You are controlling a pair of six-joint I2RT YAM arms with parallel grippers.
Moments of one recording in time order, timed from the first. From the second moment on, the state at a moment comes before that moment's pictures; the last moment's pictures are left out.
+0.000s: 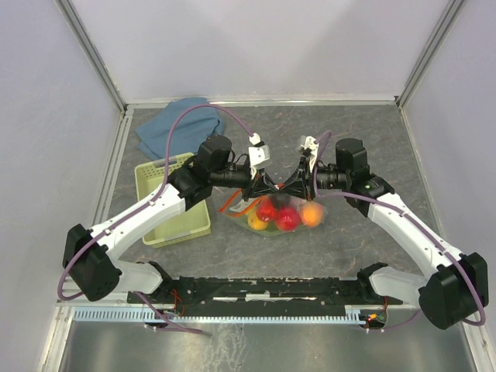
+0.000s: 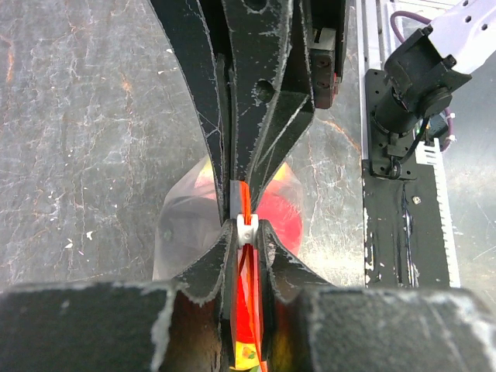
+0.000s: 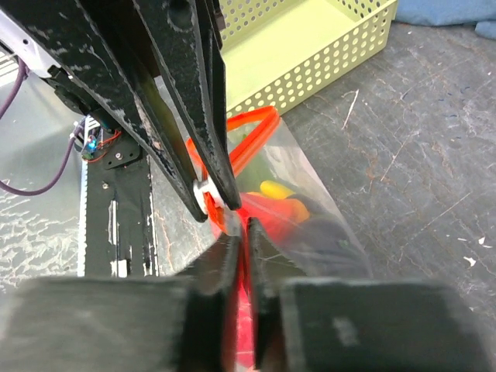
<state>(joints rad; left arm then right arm) -0.74 1.32 1.11 -0.18 0.71 0.19 0.42 1.15 0.89 -0.15 -0.94 -0.07</state>
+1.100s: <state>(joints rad) -0.72 1.22 1.04 -0.19 0.41 0.19 0.25 0.95 0.83 -0.03 -0.76 0.18</state>
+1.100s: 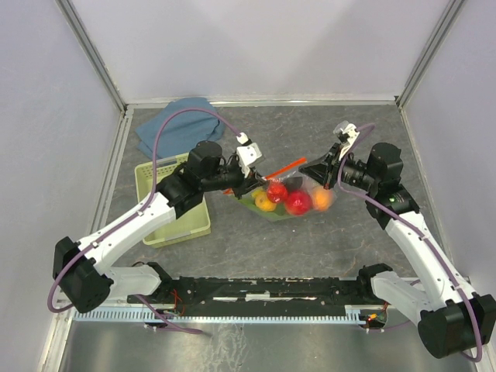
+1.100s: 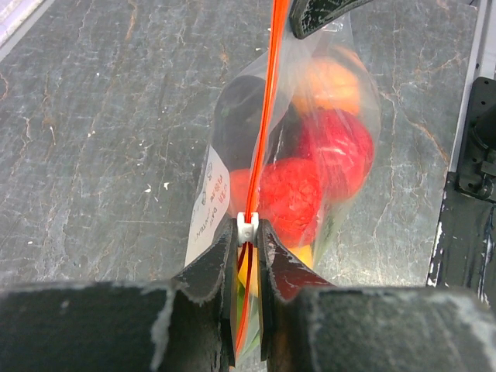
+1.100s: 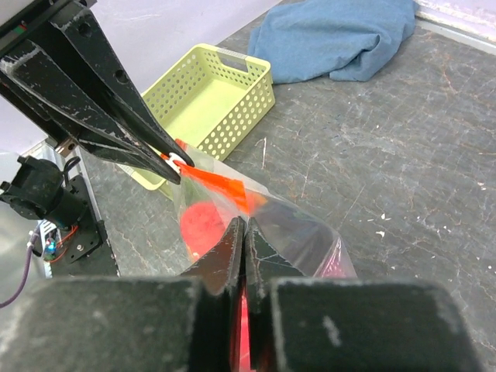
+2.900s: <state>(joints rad) -0.76 1.33 1.24 -0.43 0.44 0.15 0.46 1.00 0.90 -0.30 -0.63 -0.14</state>
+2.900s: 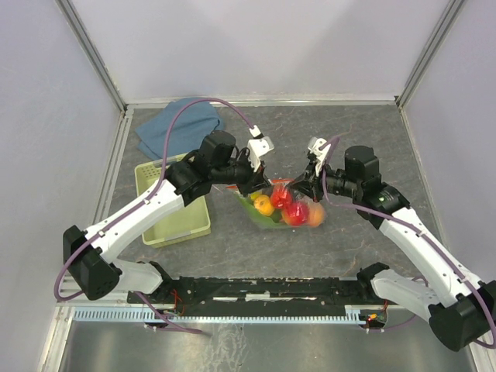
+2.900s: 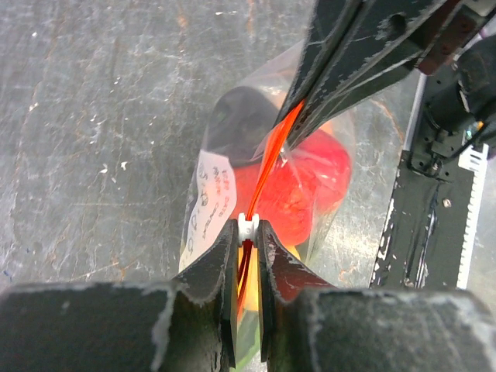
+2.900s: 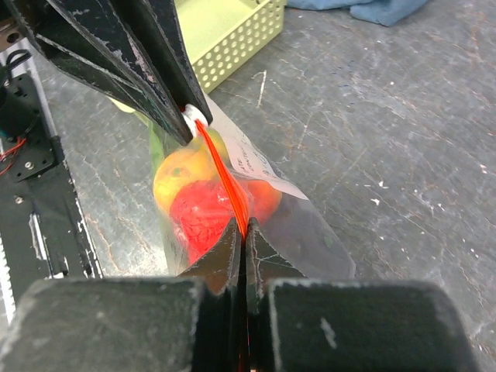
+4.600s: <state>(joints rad) -0.58 1.15 1.07 -0.49 0.02 -0.03 0.45 1.02 0.92 -0.26 -0.27 -0.13</state>
